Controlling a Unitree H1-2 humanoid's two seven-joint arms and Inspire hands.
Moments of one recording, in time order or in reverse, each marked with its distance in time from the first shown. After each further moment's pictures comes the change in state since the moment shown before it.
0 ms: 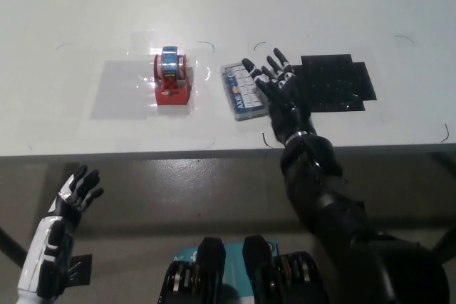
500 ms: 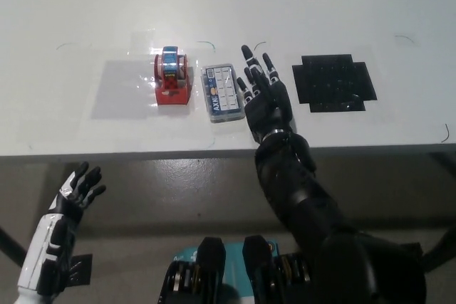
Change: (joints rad) left_arm -0.007 0.001 0.001 0.000 -0.022 -0.004 -0.017; right_arm -0.055 0.071 -0.236 0.017 0.180 0.062 -0.007
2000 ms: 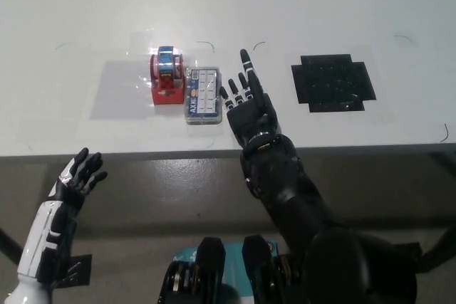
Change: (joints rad) left_arm -0.047 0.000 0.004 0.001 -0.022 -0.004 -0.012; right_arm -0.027 0.034 -0.078 0.023 0.150 0.103 -0.015
